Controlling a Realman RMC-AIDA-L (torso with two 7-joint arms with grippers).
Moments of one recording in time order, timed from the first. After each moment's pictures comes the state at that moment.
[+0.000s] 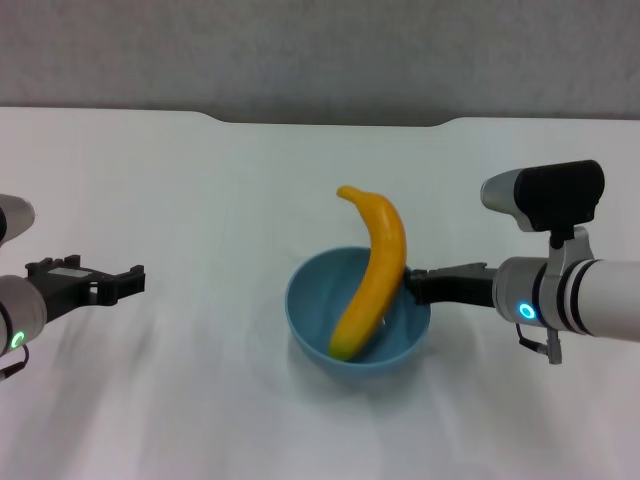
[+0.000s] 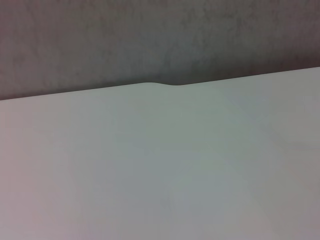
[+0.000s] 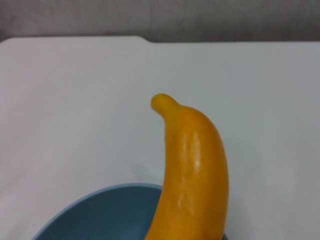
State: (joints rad) left arm -0.21 -2.04 -1.56 -1.13 2.40 -0.41 0.50; right arm 0.62 2.01 1.28 0.72 -1.71 0.42 -0.73
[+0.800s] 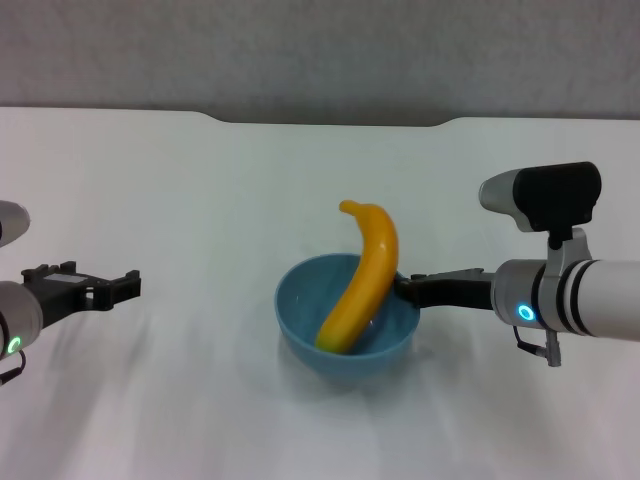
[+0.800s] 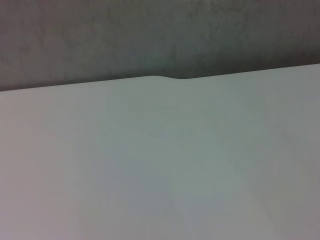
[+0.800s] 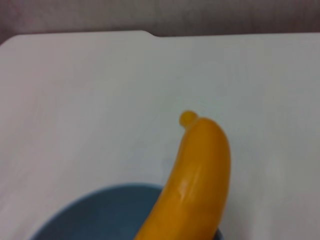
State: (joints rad) left arm -0.20 -2.04 -1.57 -1.12 2.39 -0.41 0.50; right arm 0.62 2.01 1.29 0.73 -1.72 0.46 -0.71
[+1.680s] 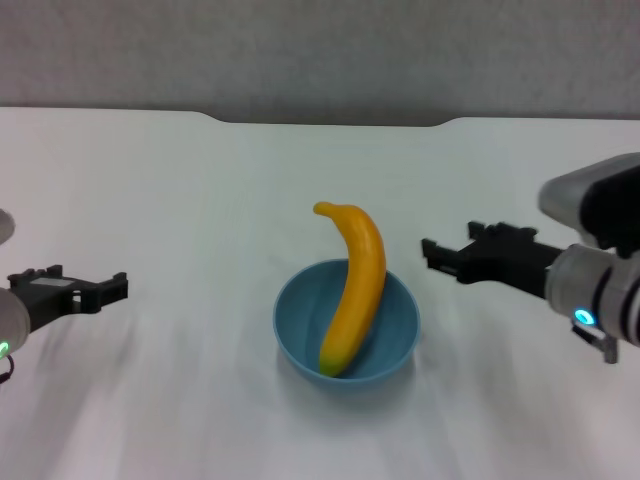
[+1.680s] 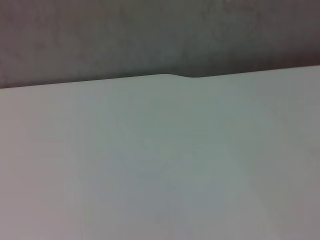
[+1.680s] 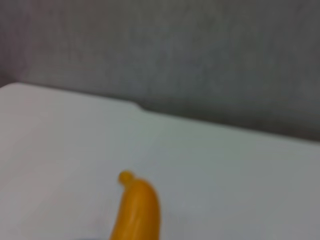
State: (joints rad) left arm -0.18 -2.04 -1.57 -1.12 2.39 -0.39 0.50; right arm 0.31 2.01 1.31 1.16 -2.02 0.36 -0.72
